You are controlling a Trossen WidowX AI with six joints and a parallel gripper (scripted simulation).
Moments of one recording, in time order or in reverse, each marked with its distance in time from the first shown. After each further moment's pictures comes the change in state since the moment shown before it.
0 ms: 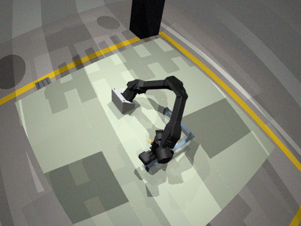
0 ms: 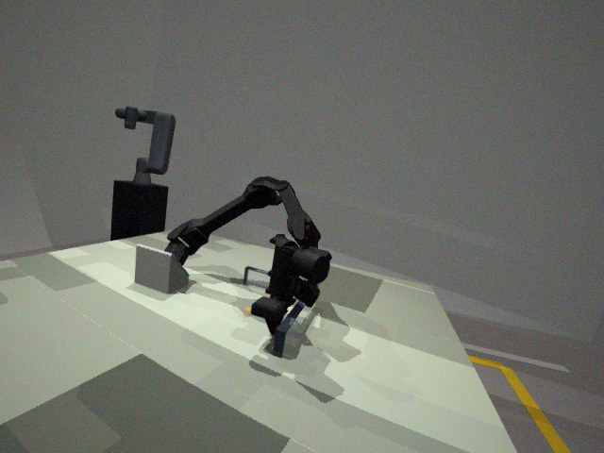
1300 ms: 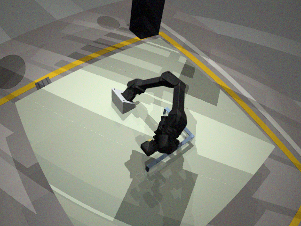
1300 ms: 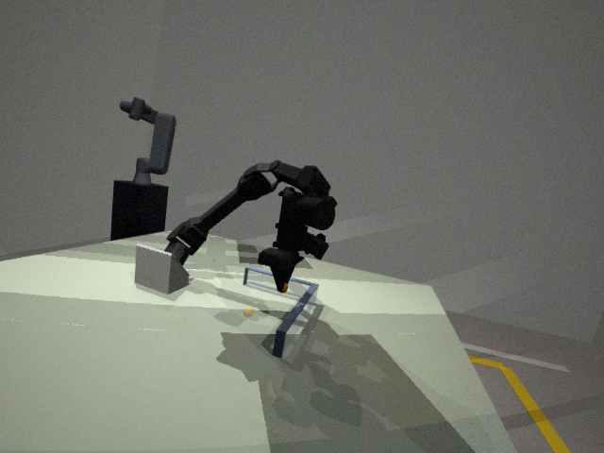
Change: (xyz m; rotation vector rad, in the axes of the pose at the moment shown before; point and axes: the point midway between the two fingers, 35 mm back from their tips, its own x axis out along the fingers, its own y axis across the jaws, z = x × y) arm -0.107 0.000 0.001 0.014 -0.012 -0.007
